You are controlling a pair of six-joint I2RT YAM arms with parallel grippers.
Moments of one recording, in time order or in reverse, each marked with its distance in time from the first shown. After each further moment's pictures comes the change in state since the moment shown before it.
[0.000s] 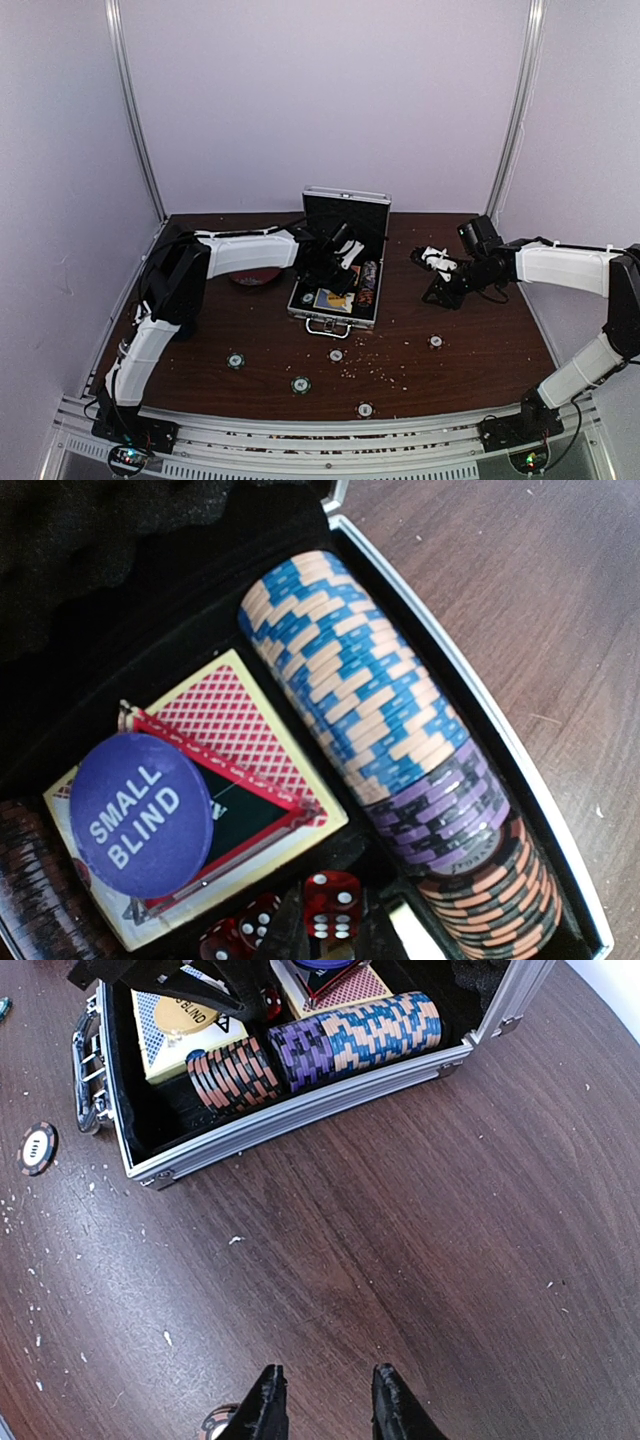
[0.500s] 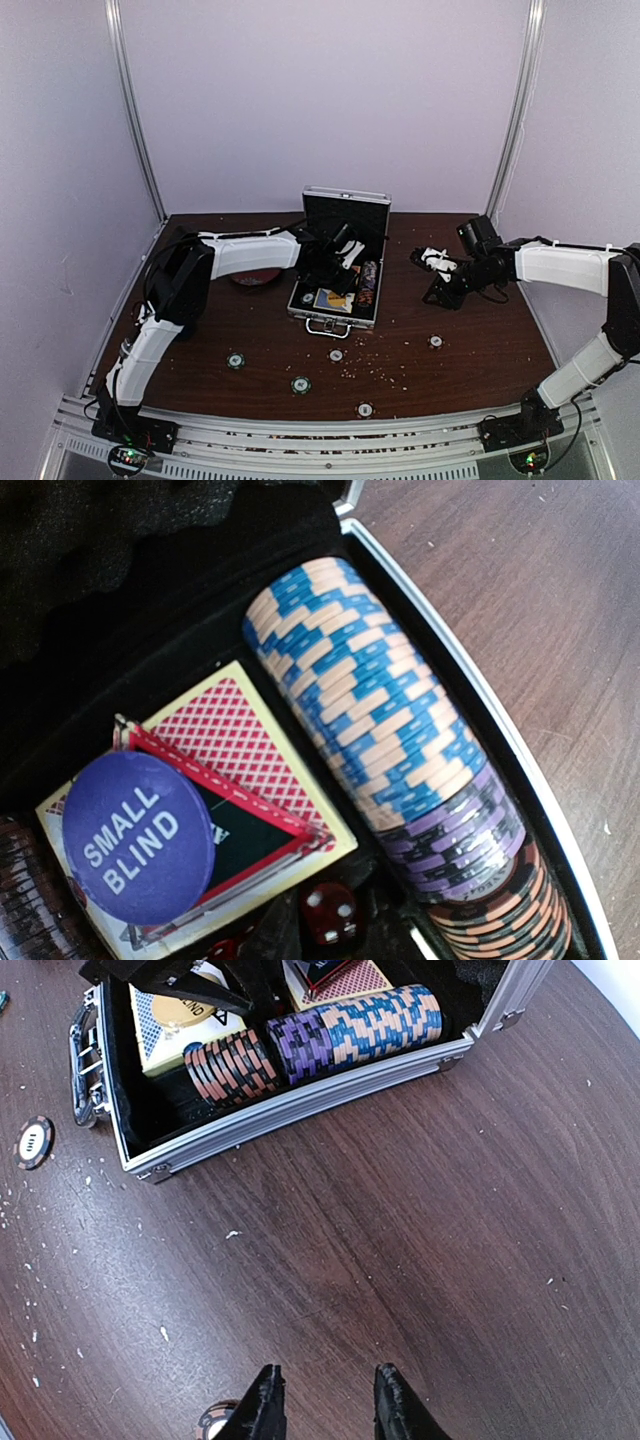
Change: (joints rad) left arm 0.004 0.033 0.032 0.005 -0.008 -0.012; right arm 0.000 0.005 0.005 -0.011 0.008 -0.010
